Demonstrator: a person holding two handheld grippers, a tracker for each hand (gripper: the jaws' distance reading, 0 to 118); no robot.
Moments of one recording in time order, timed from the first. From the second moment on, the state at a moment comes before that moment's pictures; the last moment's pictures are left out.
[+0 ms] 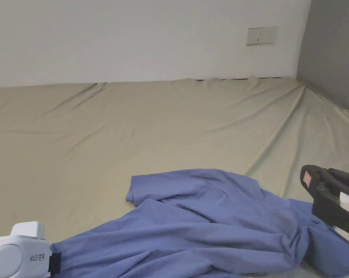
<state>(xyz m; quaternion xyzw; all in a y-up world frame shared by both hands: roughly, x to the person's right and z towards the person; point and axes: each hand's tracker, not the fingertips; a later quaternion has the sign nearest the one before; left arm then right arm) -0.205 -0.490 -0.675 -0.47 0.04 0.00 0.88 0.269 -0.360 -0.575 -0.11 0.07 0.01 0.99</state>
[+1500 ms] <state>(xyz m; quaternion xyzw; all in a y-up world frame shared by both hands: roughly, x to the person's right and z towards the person) -0.200 -0.287 -0.640 -0.25 0.01 0.01 0.97 0.304 -0.239 -0.642 -0.09 0.05 0.04 0.99</state>
